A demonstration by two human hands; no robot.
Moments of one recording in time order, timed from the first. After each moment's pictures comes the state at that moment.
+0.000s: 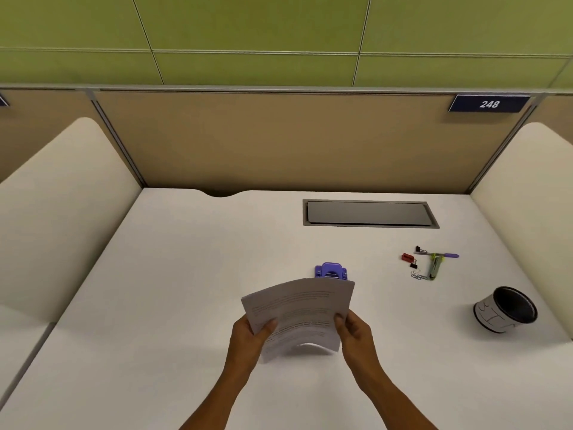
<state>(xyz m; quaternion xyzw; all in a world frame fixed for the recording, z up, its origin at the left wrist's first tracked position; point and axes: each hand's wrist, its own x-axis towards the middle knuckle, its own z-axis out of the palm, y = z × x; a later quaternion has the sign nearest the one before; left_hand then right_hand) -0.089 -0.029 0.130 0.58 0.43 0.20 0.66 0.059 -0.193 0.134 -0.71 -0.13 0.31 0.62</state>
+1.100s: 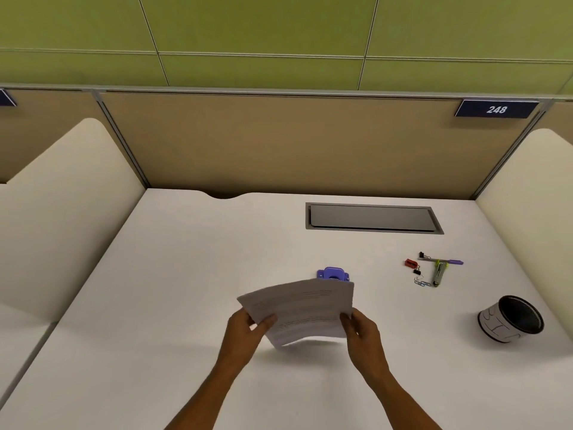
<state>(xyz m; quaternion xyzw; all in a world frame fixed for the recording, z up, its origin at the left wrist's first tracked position) -0.086 -0.009 0.146 0.68 0.39 0.20 0.59 0.082 -0.193 0.134 -0.78 -0.19 0.25 0.54</state>
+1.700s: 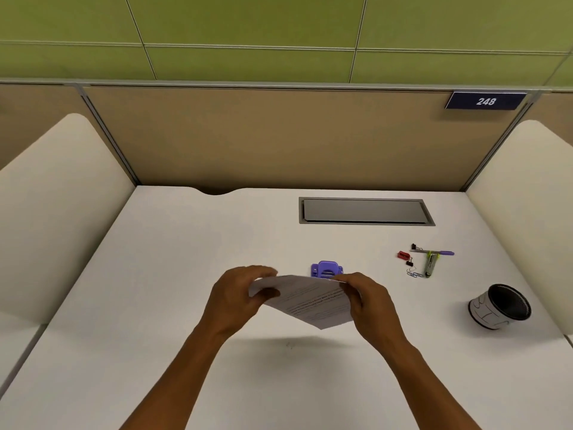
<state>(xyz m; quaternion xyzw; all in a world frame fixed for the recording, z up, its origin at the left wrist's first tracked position) -0.069 0.021 0.231 0.89 0.23 0.19 0.36 0.109 -0.192 0.212 -0.83 -0.39 0.10 0.38</state>
